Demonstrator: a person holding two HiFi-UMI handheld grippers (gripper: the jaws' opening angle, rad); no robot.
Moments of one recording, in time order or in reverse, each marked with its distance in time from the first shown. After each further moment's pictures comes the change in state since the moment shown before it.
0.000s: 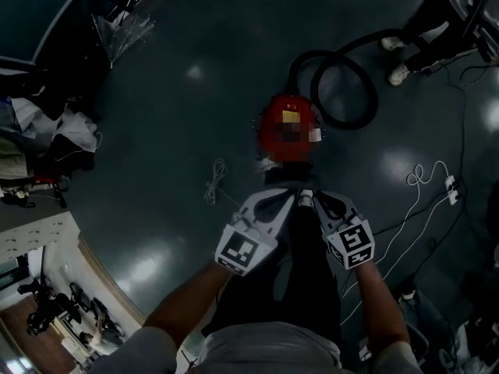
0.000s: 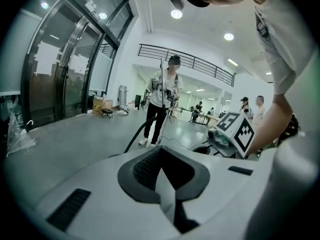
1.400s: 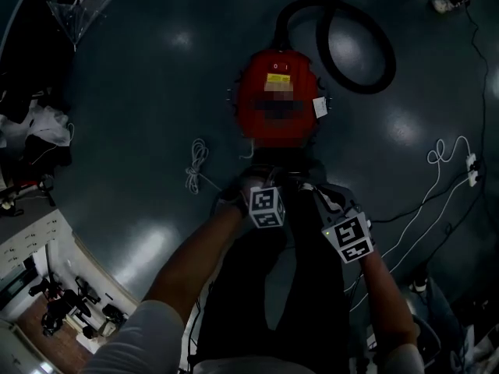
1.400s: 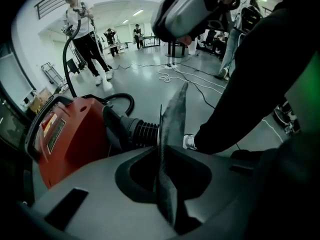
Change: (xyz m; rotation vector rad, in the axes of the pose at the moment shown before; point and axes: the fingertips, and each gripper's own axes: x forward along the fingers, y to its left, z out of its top) left arm 0.151 0.049 -0.425 0.656 0.771 -0.318; right arm 0.122 -0.062 -0.205 -0.043 0.238 0.027
